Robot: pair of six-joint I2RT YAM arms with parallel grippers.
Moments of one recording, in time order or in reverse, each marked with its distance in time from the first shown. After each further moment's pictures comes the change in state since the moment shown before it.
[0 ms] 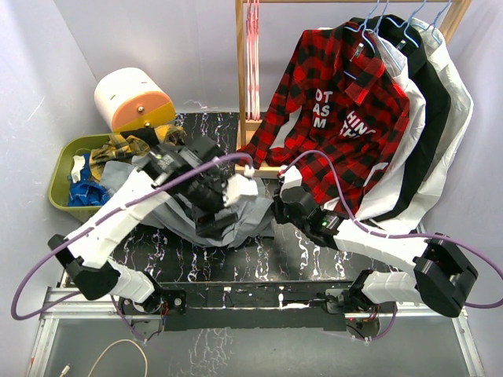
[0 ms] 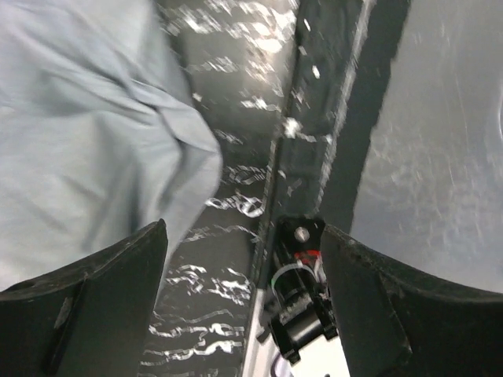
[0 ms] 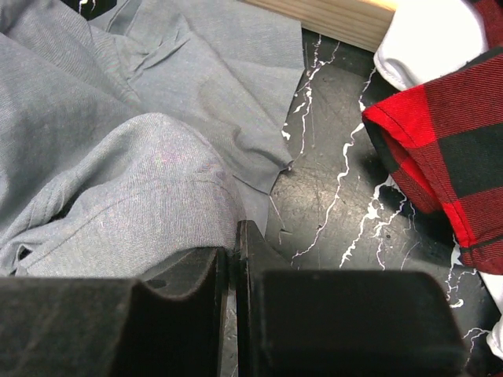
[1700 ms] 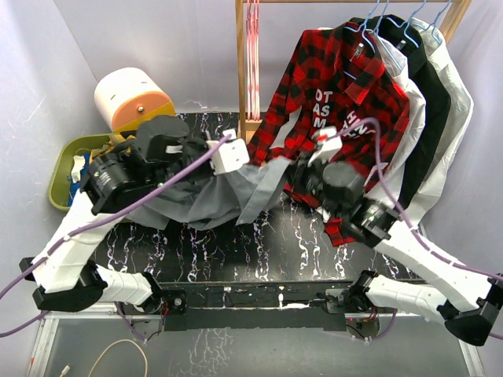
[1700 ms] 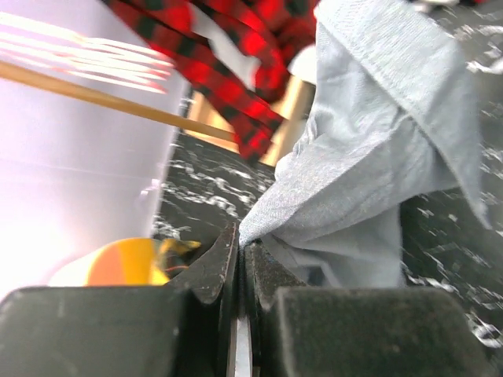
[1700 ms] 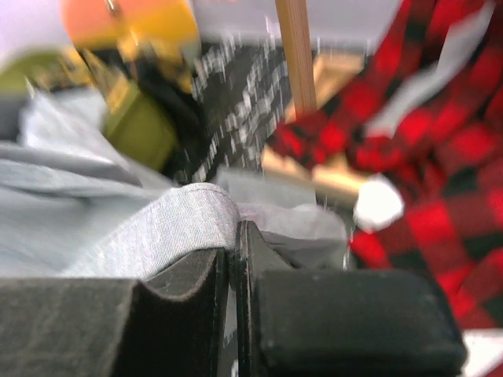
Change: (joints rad) left arm -0.142 -0.111 0.154 0.364 -0.459 0.140; right arm -0.019 -0.299 0.203 -0.177 0.035 0.017
